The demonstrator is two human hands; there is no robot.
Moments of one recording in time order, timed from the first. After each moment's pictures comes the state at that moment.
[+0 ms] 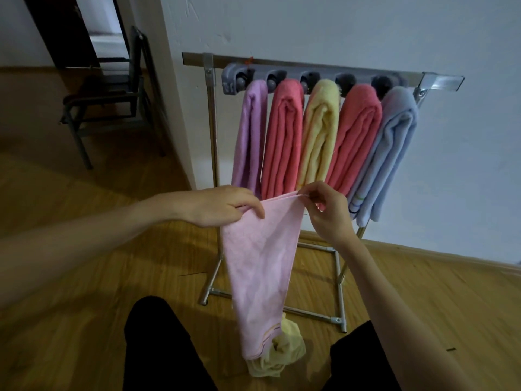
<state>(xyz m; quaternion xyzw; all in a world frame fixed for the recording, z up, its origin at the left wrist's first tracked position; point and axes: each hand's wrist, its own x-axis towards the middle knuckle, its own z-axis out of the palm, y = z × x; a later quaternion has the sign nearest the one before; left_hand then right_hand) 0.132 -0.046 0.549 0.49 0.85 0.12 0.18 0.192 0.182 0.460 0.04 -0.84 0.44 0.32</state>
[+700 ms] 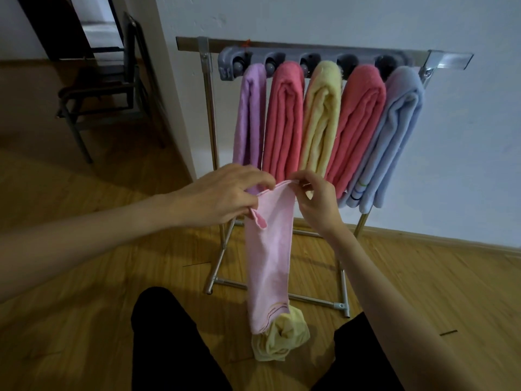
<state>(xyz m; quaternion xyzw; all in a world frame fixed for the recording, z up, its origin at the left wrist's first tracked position) 0.135 -0.053 0.528 0.65 0.73 0.01 -0.18 0.180 0.162 0.453 0.03 -0.84 0.42 0.33</state>
